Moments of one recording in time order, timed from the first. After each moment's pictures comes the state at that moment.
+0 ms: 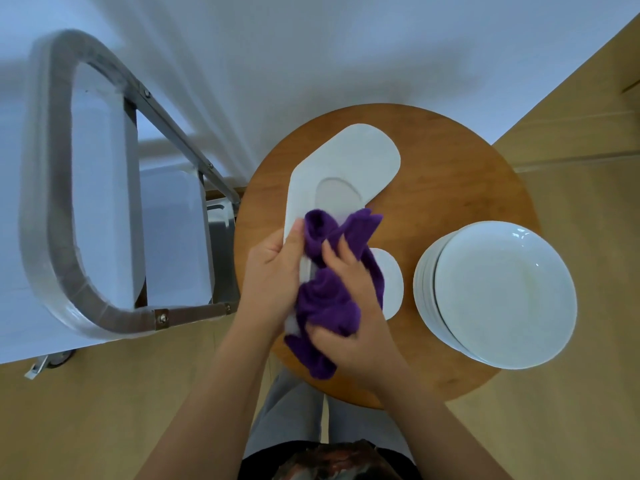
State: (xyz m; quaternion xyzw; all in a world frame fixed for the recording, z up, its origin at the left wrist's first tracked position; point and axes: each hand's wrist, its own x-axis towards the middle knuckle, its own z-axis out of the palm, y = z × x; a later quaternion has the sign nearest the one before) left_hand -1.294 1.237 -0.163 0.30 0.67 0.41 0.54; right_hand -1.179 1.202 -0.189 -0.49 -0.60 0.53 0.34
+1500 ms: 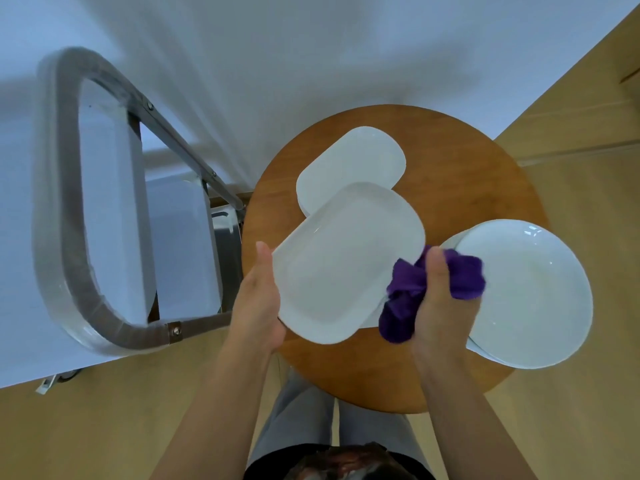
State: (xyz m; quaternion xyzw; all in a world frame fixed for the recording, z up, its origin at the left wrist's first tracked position) left_hand -1.319 1.233 -0.192 0.07 0.74 0.37 0.56; right_hand -1.151 1.226 -0.198 -0.67 -0.12 0.47 0.56
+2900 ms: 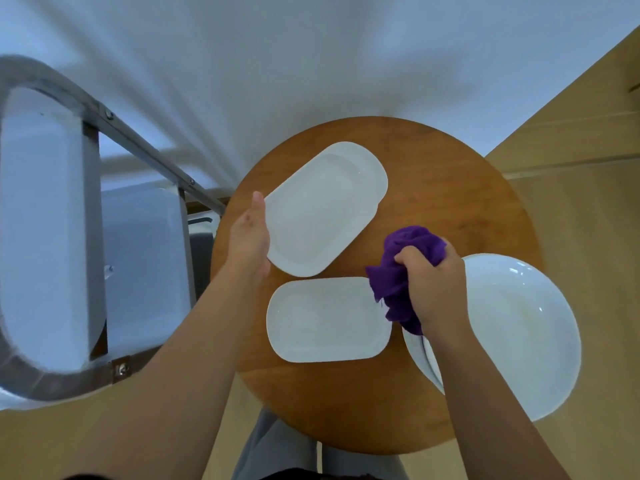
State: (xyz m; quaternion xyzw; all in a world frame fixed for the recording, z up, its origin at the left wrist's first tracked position) left_hand -1.304 1.359 -0.259 0.10 0.76 0.40 0.51; right_hand -1.099 1.306 -0.217 -0.71 -0.34 0.49 0.38
